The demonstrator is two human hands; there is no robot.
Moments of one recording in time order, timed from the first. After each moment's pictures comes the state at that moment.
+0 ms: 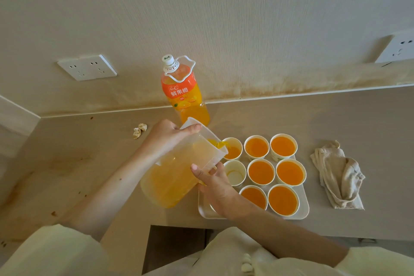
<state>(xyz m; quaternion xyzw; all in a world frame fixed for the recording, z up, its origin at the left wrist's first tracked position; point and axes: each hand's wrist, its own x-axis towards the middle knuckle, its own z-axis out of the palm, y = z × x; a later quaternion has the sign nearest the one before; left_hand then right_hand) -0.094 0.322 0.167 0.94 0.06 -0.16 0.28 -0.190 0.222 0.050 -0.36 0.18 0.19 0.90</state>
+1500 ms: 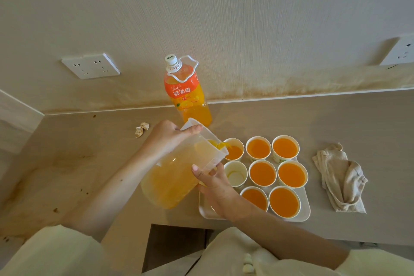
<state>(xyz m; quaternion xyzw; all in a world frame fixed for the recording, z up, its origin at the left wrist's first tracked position) -0.095 0.326 0.164 0.95 0.04 -0.15 0.28 -0.190 0.223 0.050 -0.38 0.16 0.21 0.89</state>
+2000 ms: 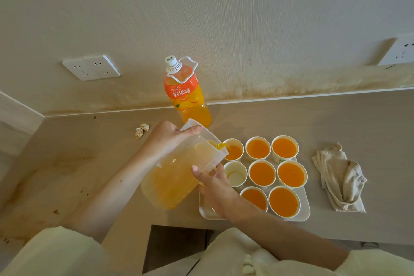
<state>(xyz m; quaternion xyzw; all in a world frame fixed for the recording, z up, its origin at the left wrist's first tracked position) -0.098 0.324 0.167 0.95 0.05 -0.15 0.27 -0.192 0.222 0.052 -0.37 0.16 0.21 0.89</state>
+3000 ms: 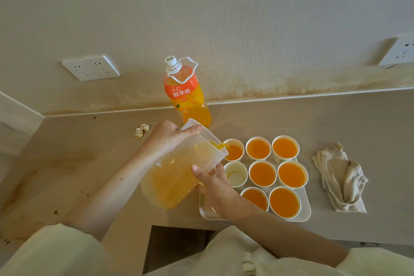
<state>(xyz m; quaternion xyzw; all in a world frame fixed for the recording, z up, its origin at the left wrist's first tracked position) -0.093 0.323 0.168 0.95 0.06 -0.16 0.26 -0.190 0.221 0.053 -0.38 0.16 0.21 0.89</state>
